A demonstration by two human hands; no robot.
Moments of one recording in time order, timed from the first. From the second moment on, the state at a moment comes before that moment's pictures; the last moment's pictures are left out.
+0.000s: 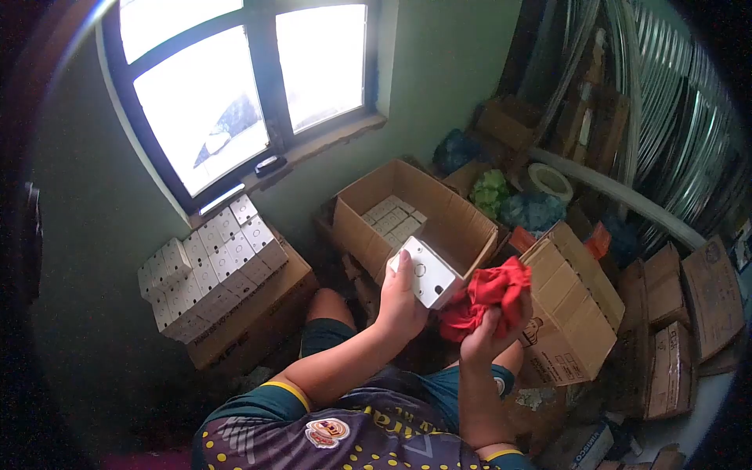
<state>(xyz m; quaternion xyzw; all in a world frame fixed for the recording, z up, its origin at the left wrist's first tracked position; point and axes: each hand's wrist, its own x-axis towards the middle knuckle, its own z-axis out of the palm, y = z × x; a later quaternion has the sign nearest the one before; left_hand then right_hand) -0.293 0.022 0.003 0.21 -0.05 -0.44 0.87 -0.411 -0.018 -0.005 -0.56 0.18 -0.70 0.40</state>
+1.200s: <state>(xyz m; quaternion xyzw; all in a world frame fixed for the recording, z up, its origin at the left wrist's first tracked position) -0.325 0.045 -0.012 0.37 -0.21 -0.37 0.83 -0.404 -0.054 0.035 -0.61 0.27 -0.48 0.57</state>
